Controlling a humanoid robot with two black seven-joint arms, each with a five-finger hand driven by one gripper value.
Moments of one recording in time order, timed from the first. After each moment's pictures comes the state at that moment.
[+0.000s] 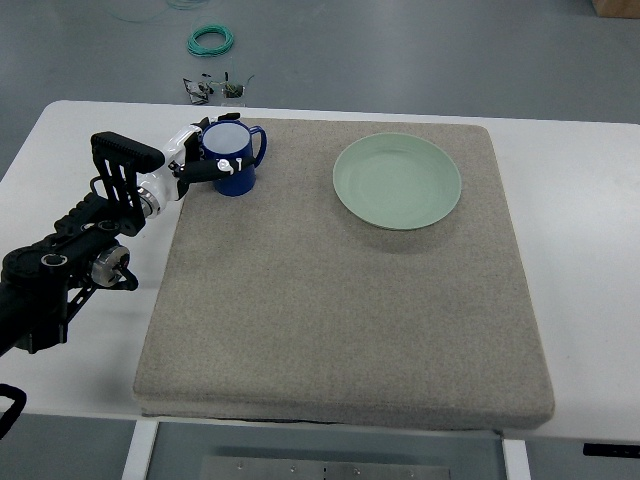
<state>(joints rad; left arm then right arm) -0.75 0.27 -0.61 -0.64 0.62 -0.09 -0.42 0.04 0.00 0.03 0.17 0.01 -0.09 0.01</state>
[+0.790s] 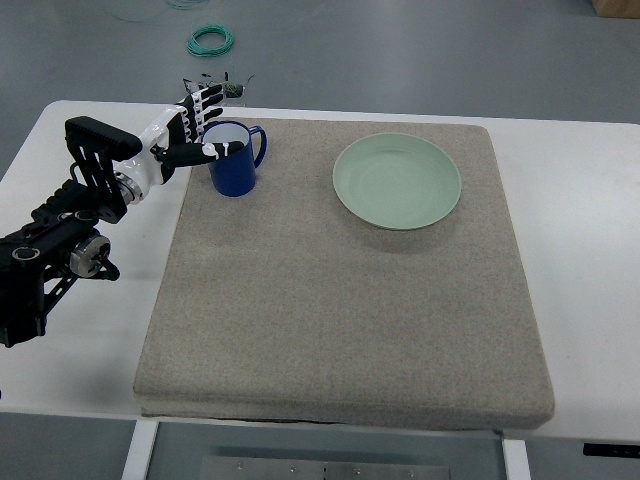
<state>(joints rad) -0.74 0.37 -0.66 -0.73 0.62 -0.10 -0.44 0.04 0.00 0.03 0.17 0.01 -0.09 0.01</state>
